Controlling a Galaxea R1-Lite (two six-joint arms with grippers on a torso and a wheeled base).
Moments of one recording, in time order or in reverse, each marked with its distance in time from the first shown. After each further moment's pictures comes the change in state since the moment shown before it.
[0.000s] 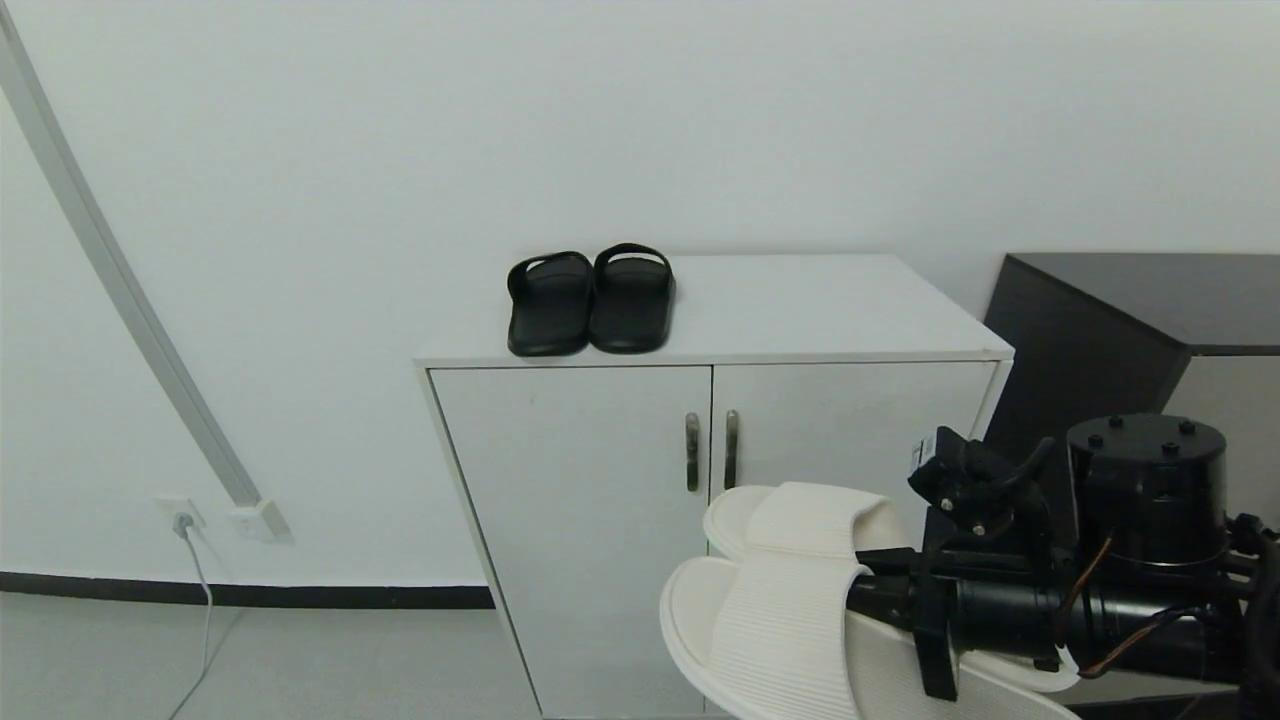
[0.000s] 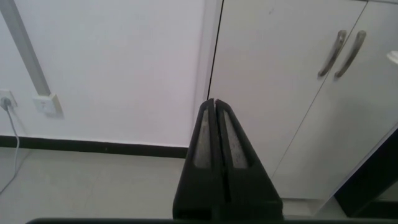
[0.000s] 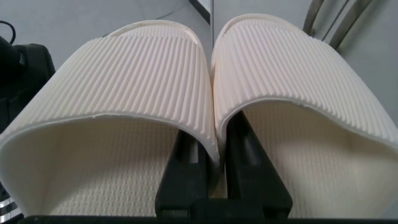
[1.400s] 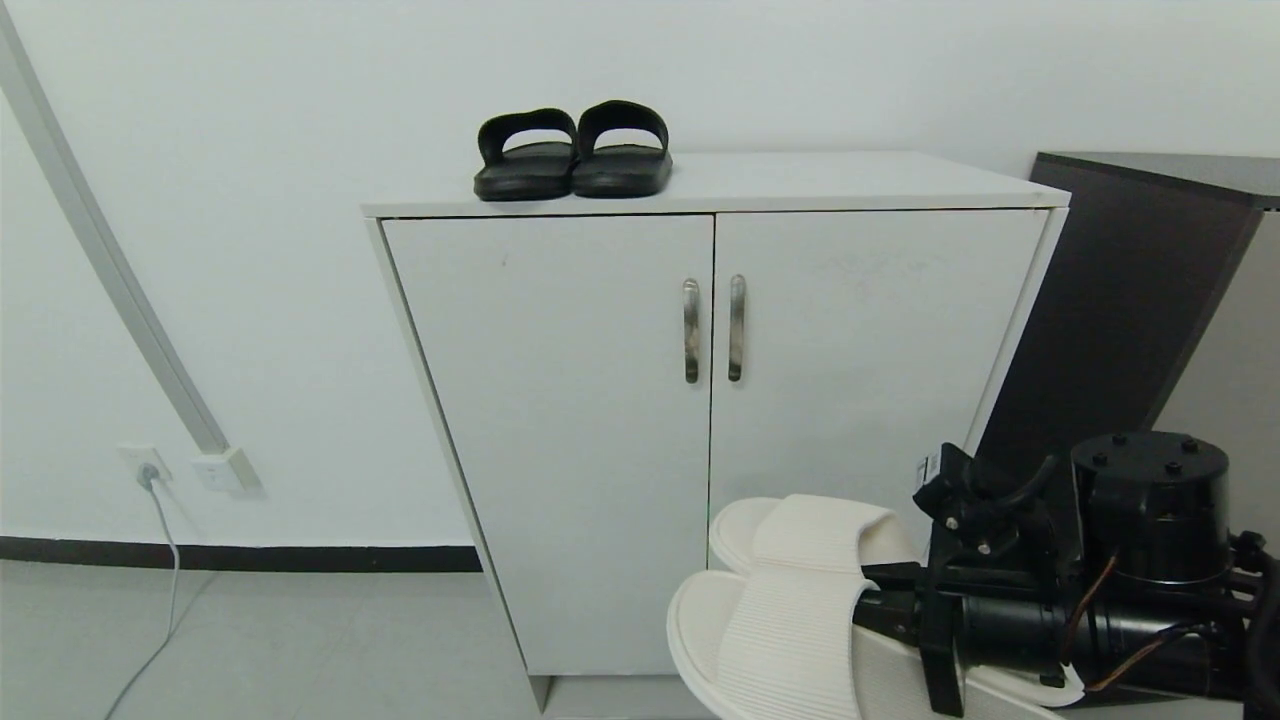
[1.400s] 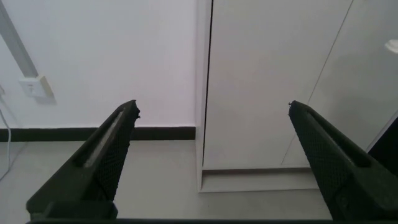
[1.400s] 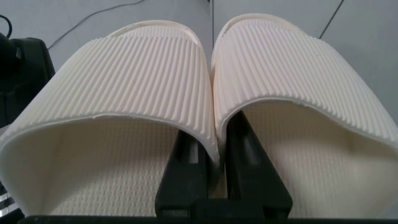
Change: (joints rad) left arm -0.001 0.006 -0.001 0.003 -0.038 0.074; right arm 0.003 0.004 0.047 -0.037 0.000 -0.004
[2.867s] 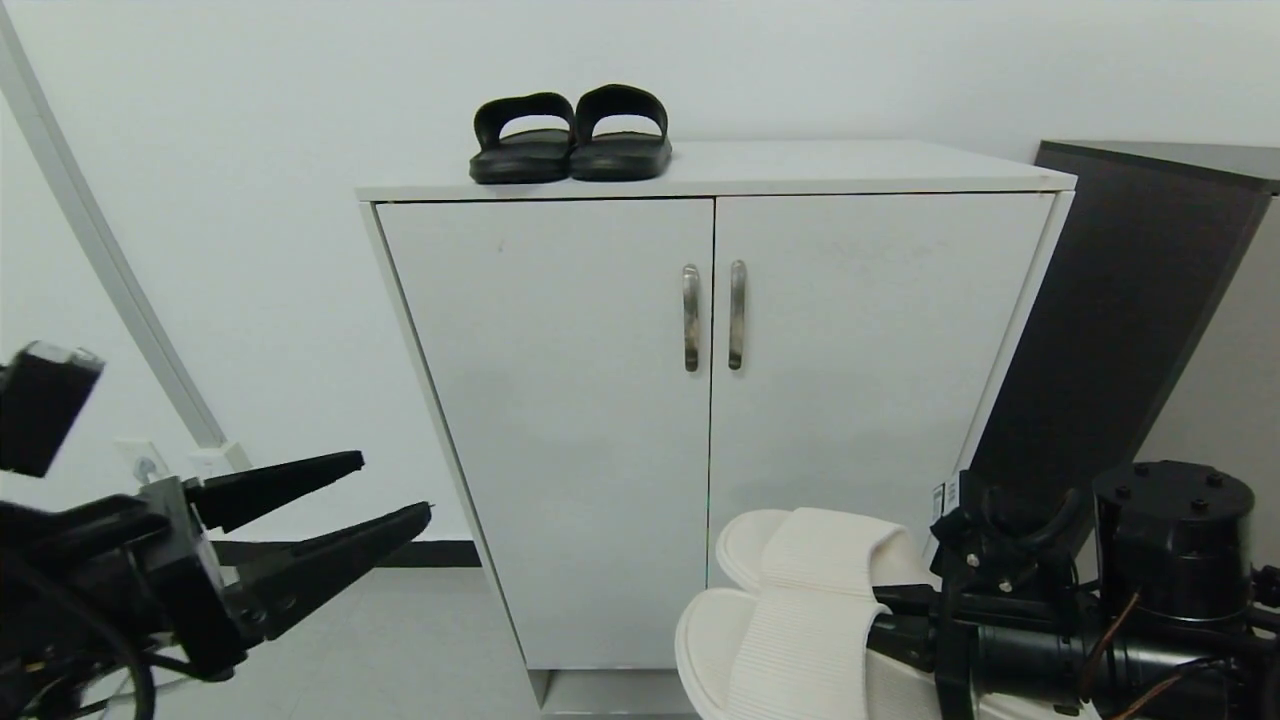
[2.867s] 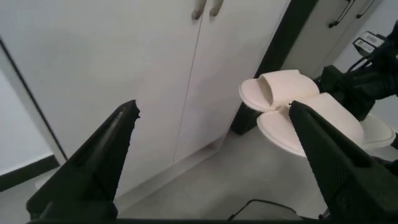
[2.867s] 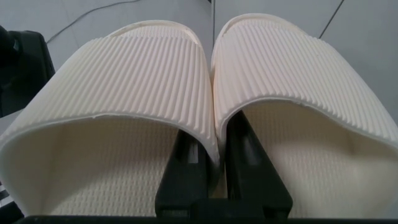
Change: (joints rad) left arm -0.155 1.098 -0.394 -0.577 -0.555 -0.085; right arm 0.002 0.001 0.090 -0.107 -0.002 -0.016
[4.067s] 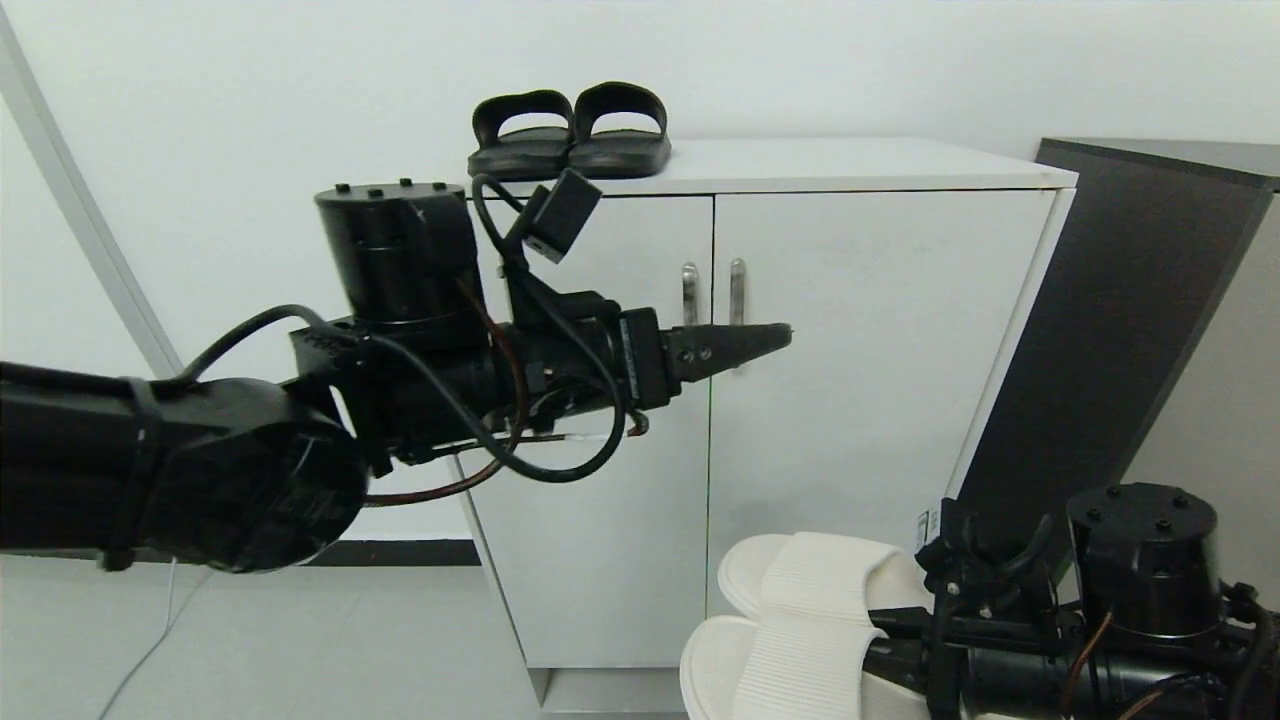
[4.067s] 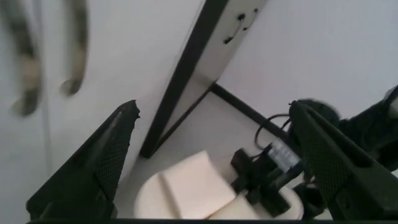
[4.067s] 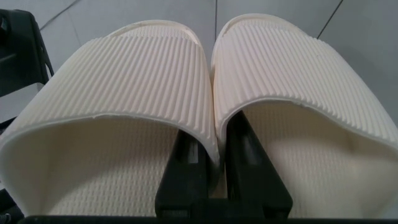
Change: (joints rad) left arm -0.447 0.628 -0.673 -0.102 -0.011 -0.259; right arm -0.002 0.050 0.035 -0.026 0.000 -0.026
